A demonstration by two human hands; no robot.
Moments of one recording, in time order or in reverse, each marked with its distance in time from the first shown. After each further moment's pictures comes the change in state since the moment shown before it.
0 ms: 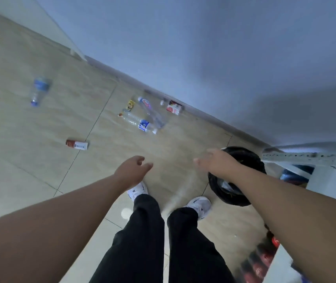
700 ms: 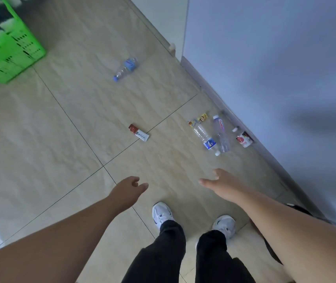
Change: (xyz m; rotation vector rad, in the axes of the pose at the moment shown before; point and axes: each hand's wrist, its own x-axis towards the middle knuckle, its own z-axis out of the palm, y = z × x) left_hand -0.025 -0.273 -0.169 -0.394 0.076 -0.231; right_hand 0.023 -0.246 0.174 -0.301 -0.066 -0.069
